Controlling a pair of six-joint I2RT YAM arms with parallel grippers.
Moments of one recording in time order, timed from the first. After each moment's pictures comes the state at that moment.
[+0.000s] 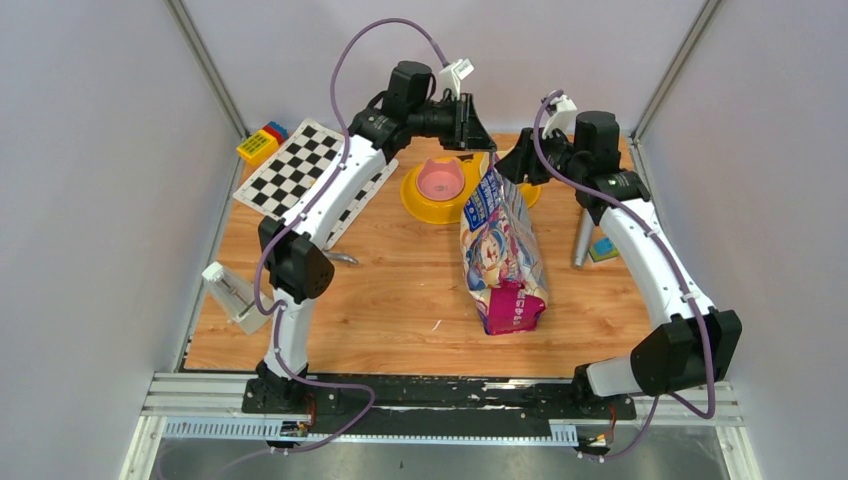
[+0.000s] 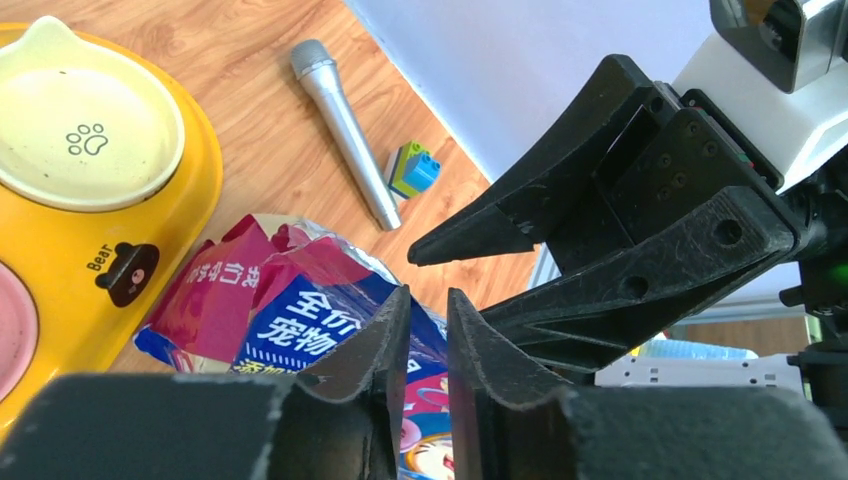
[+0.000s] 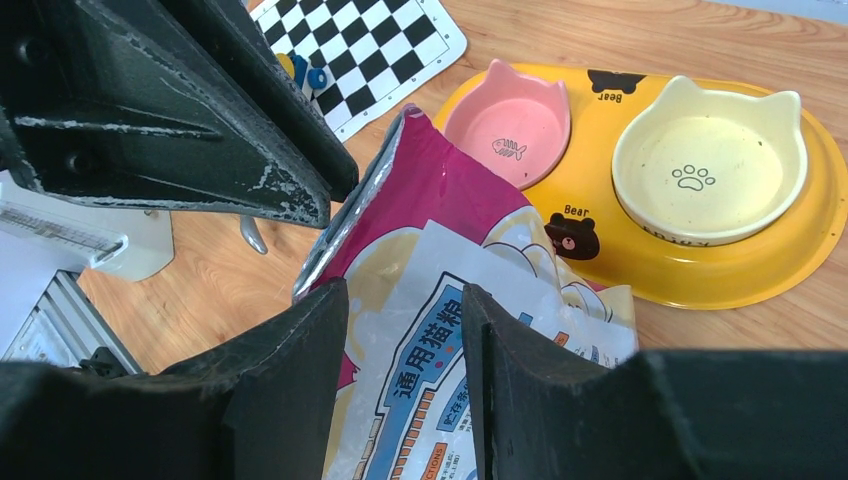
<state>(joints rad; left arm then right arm) -0.57 2.10 2.30 -0.56 0.70 -0.51 0.22 1.40 1.39 -0.38 -0.50 0.22</state>
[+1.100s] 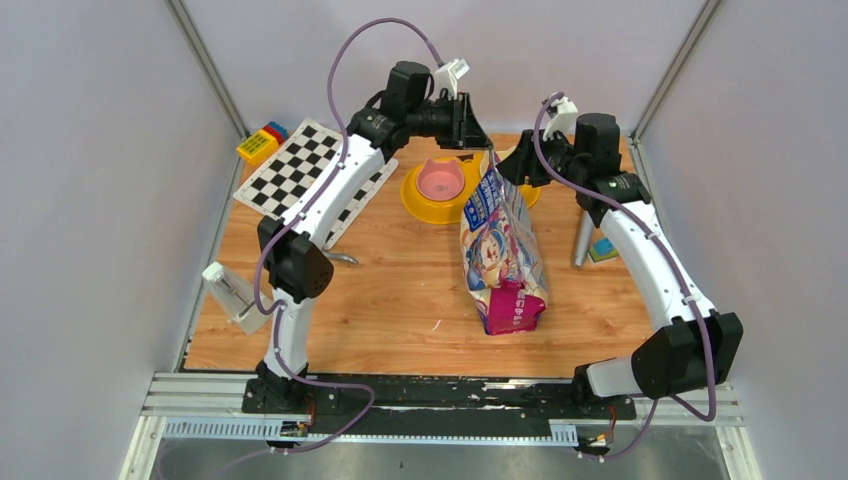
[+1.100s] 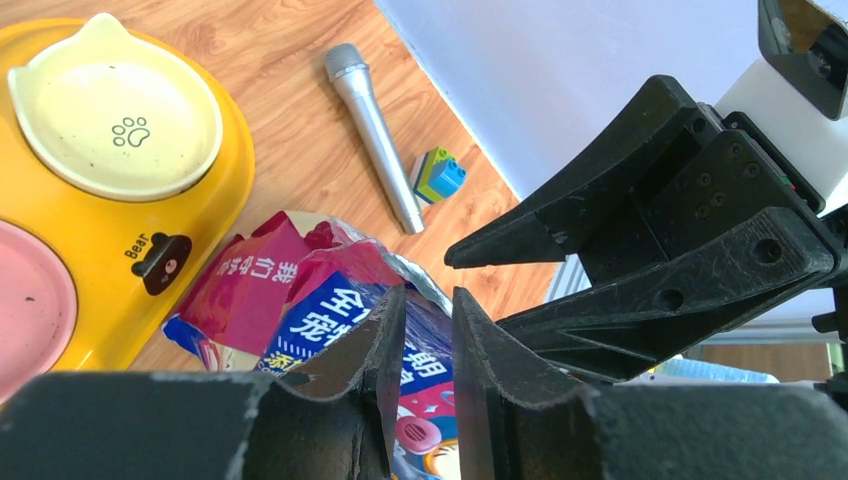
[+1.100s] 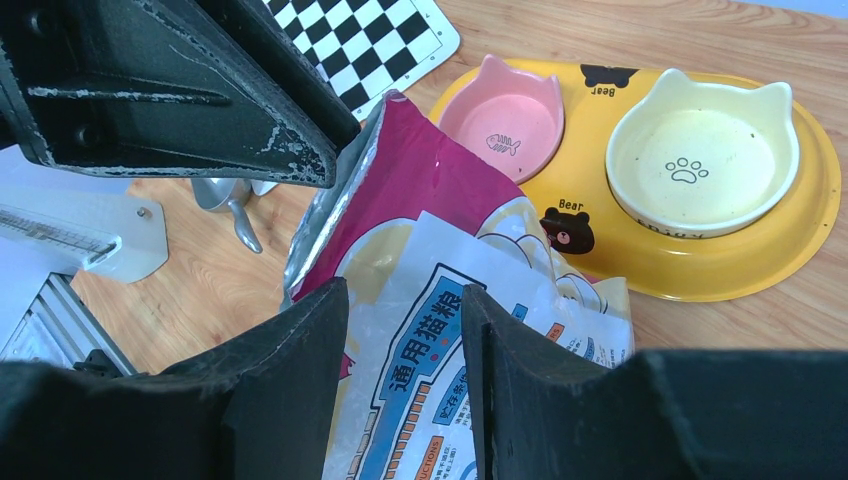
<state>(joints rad) -0.57 2.10 2.30 -0.57 0.65 -0.50 0.22 1.39 1.37 -0.38 -0.48 0.22</state>
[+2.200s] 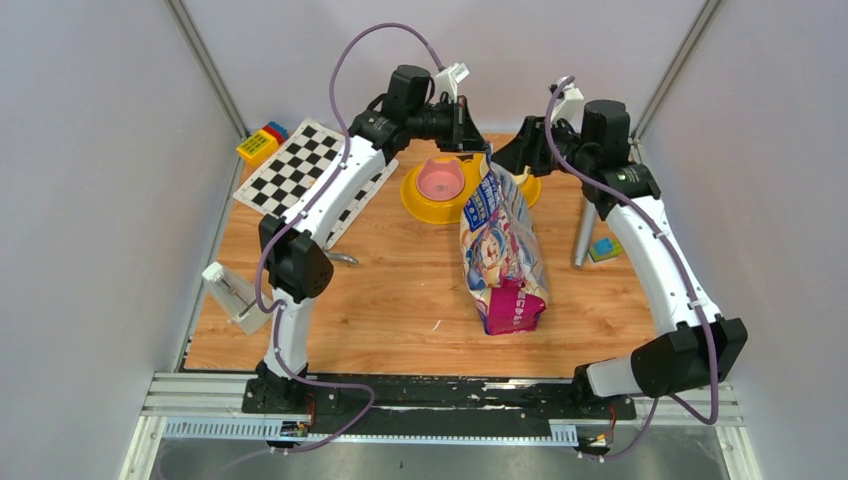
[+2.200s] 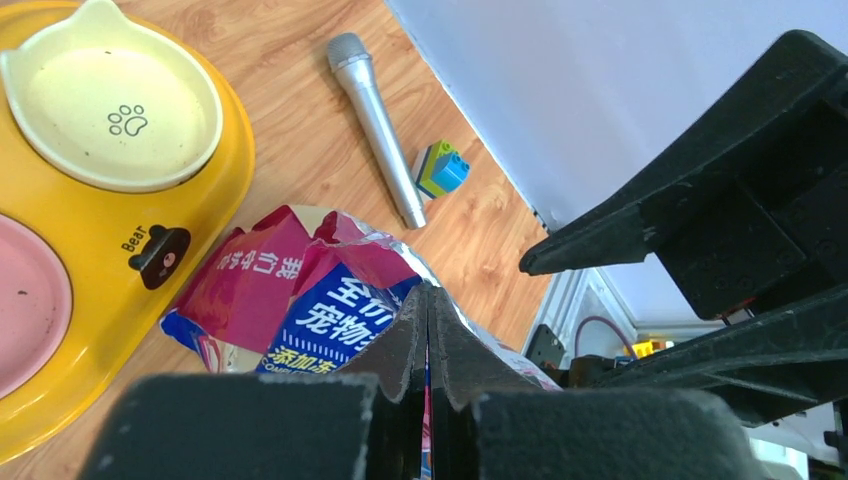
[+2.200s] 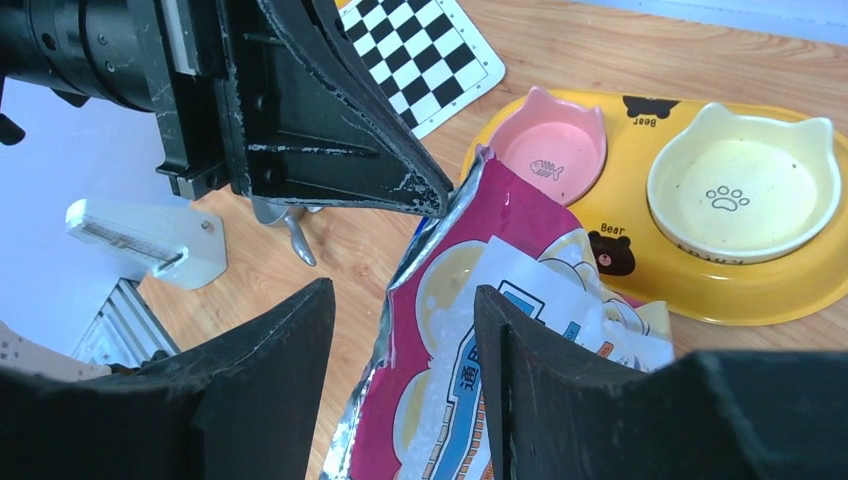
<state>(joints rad) -0.57 2.11 2.26 -0.56 0.65 -0.50 0.21 1.39 1.48 -0.44 -0.53 0.28</state>
